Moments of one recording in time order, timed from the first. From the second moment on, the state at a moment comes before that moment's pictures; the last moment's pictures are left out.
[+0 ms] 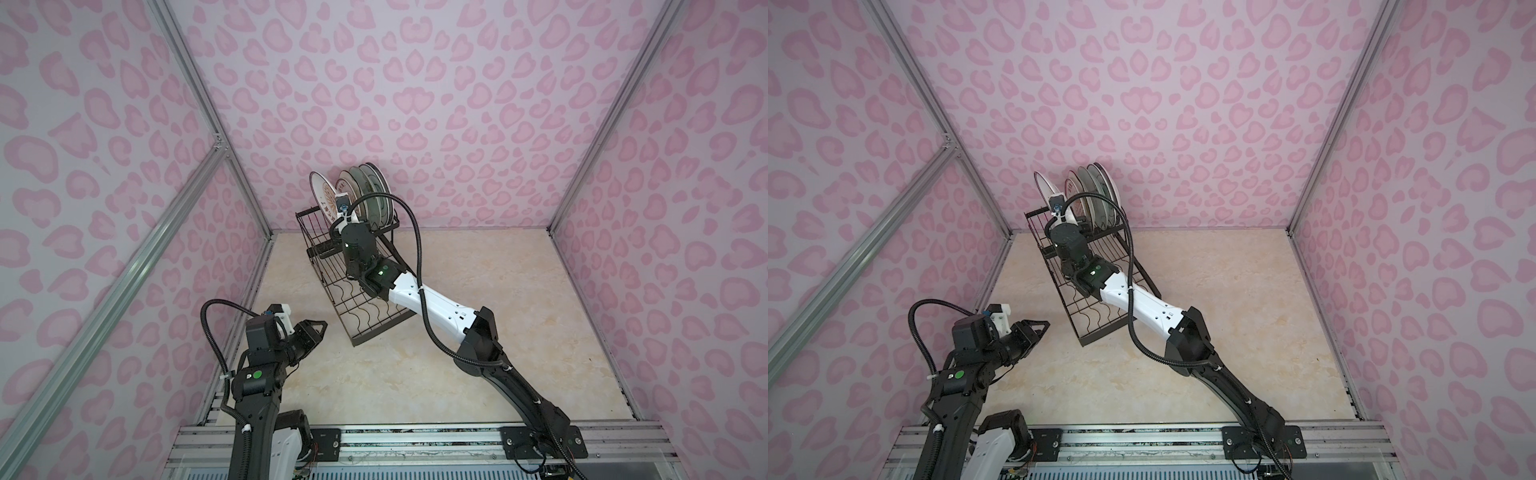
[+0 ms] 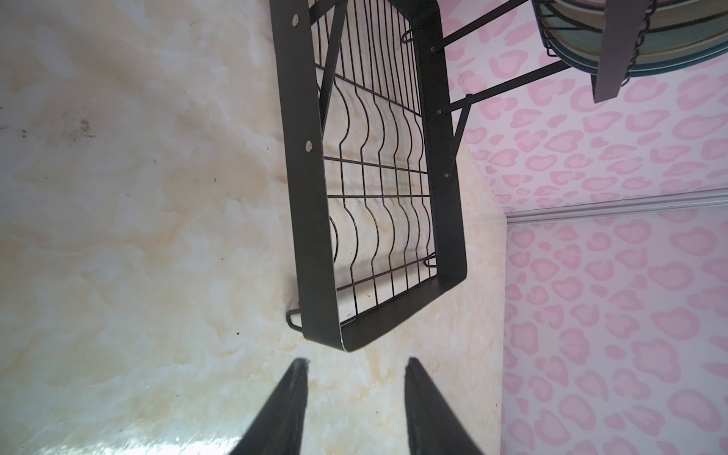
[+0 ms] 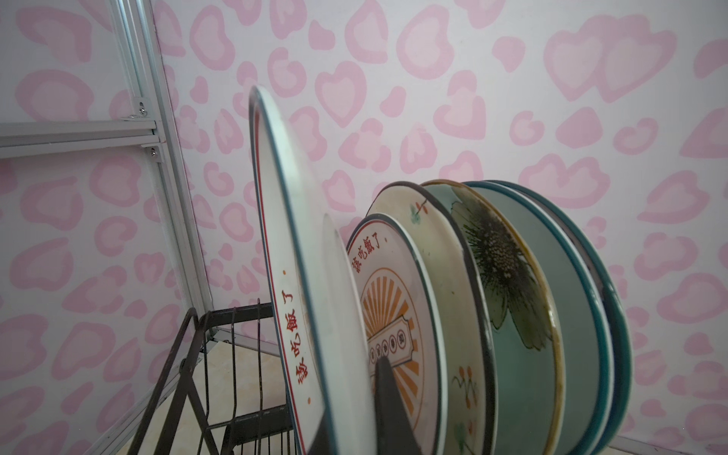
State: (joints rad) left arm 0.19 0.66 0.53 -0.58 0.55 -0.68; right arm 0.98 2.52 2.60 0.00 0.72 -0.09
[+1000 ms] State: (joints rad) left arm 0.19 0.63 0.53 -0.59 0.58 -0.67; right arm 1.02 2.62 2.65 0.15 0.89 -0.14
